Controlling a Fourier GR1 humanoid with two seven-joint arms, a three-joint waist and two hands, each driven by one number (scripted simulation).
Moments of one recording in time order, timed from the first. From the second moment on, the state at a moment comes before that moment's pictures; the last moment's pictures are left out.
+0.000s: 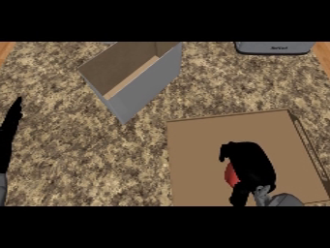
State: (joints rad) left arm -0.08 0.37 0.14 -1.38 -0.21 0.11 0.08; right arm -0.10 -0.28 0.48 -1.60 1.00 0.30 0.49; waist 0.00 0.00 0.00
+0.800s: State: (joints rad) left arm -0.11 0.35 0.15 -1.35 -0.24 0.11 0.07; right arm -0.48 -0.29 0.22 -1.22 0.99 0.09 0.19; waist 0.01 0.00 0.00
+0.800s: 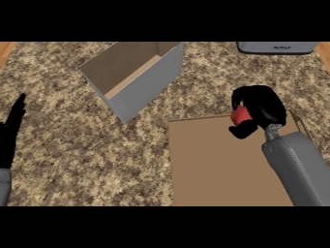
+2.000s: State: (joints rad) left arm -0.14 0.36 0.18 -1.32 -0.24 0.07 0.05; right arm -0.99 -0.04 0.09 -1.08 0.86 -0.01 0.18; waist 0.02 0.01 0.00
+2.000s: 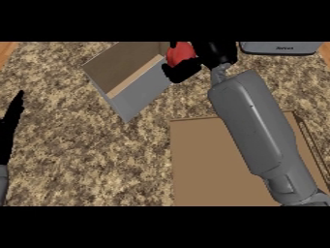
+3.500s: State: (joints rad) left arm -0.24 0.31 0.11 -1.29 -0.29 0.07 0.04; right arm -1.40 0.00 -0.02 -0.21 0.53 -0.35 0.14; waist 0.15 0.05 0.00
